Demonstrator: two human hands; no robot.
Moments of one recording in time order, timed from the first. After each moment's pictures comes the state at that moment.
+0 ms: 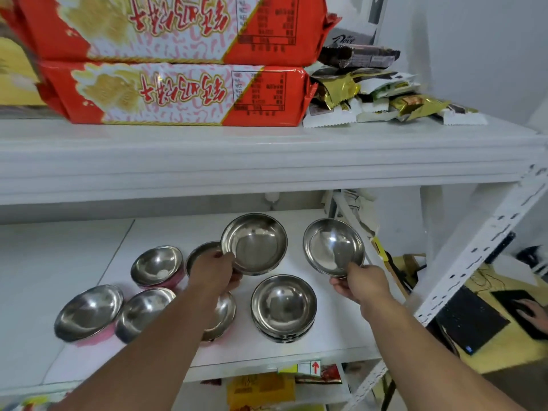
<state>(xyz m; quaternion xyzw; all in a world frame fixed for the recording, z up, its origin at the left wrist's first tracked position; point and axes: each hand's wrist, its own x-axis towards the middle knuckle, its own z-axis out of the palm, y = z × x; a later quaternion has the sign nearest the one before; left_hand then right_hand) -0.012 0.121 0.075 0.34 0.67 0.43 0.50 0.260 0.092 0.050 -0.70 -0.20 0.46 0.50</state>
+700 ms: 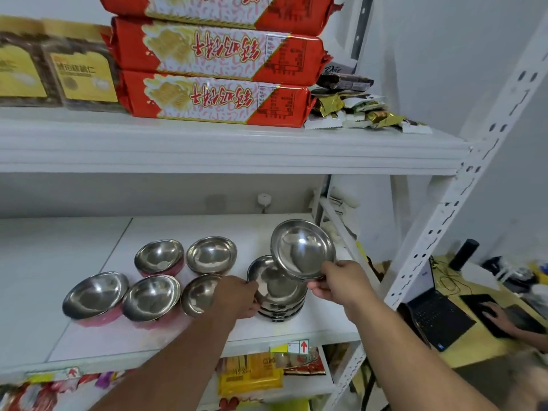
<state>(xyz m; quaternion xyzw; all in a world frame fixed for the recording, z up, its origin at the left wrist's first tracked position) 0.011 0.043 0.059 0.35 0.65 0.34 0.58 0.217 0.012 0.100 -0.67 -0.31 0.48 0.47</state>
